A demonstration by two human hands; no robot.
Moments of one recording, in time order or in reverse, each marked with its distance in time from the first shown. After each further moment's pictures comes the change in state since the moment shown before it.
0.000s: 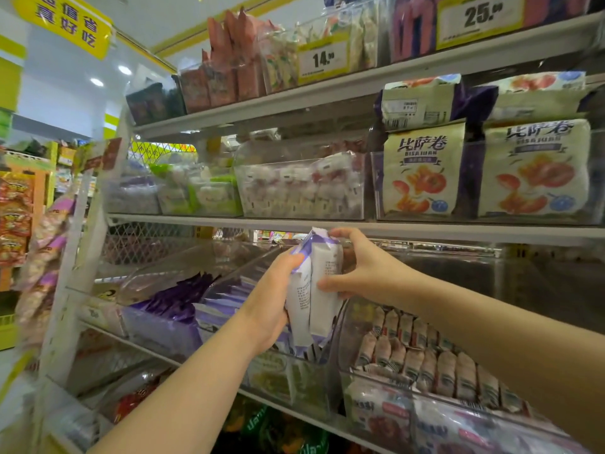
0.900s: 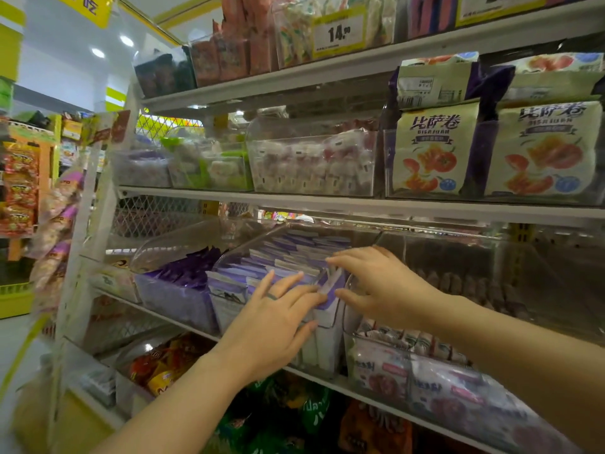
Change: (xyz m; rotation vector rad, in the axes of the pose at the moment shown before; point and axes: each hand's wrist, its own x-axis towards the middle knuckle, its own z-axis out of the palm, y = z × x) left_hand -0.048 -0.057 -0.044 1.626 -0.095 0.530; right_hand -0.042 0.015 0.020 -0.989 -0.020 -0.202
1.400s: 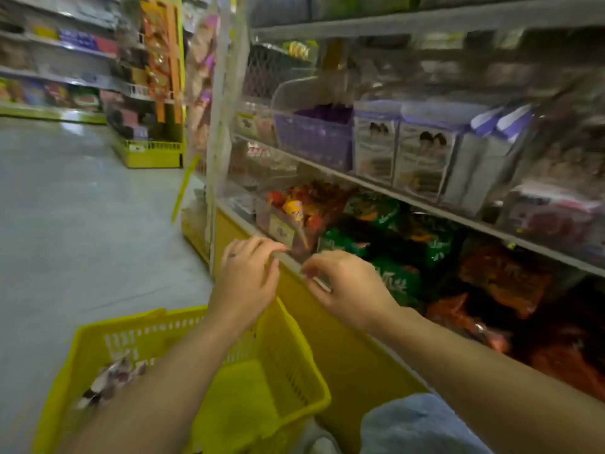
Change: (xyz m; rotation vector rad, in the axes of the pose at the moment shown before) left_hand -0.283 -0.011 0.025 -0.040 0.204 -0.689; right_hand -0.079 -0.227 0.187 0.460 -0.088 -0.285
